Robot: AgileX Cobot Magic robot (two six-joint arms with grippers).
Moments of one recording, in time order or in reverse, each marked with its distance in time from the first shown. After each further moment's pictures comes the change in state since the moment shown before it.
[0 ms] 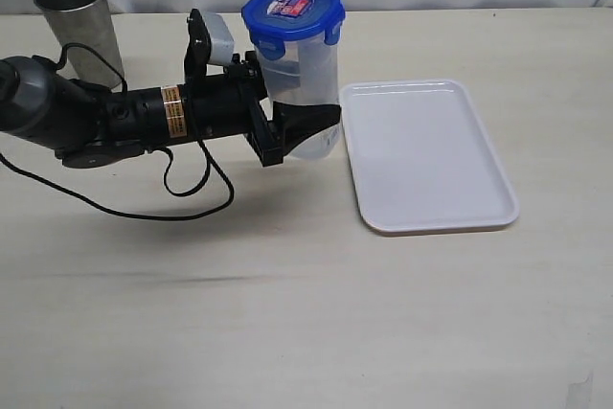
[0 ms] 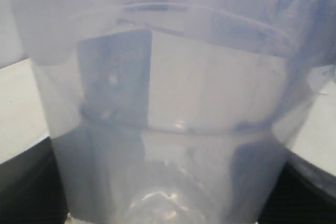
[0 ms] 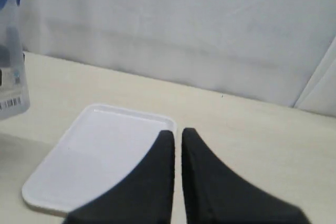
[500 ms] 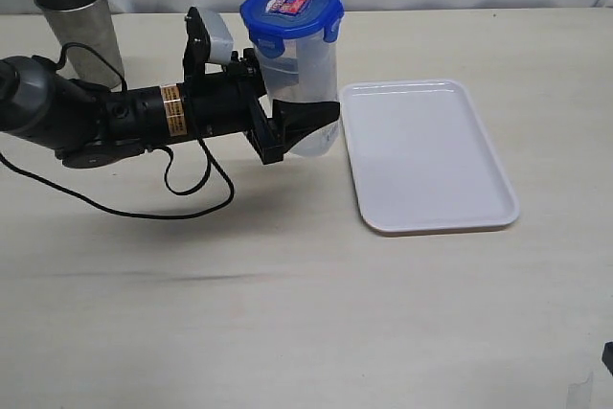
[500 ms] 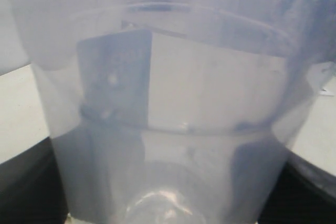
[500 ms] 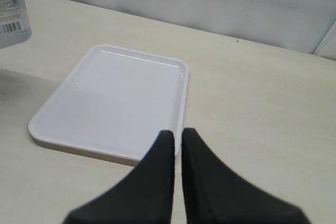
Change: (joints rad) left arm 0.000 0.000 0.000 -0.017 0.000 0.015; right arm 0.000 0.000 0.103 0.000 0.056 0.000
